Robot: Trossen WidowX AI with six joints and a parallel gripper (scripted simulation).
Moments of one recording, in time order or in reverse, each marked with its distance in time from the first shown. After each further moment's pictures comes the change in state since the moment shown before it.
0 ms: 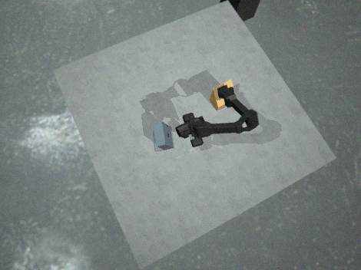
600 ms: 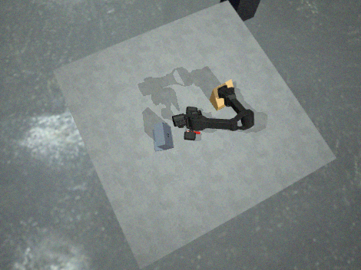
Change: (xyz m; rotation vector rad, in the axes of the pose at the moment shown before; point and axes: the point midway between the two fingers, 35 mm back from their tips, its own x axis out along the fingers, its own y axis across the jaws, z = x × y) arm -0.014 -0.034 0.001 0.396 0.030 0.018
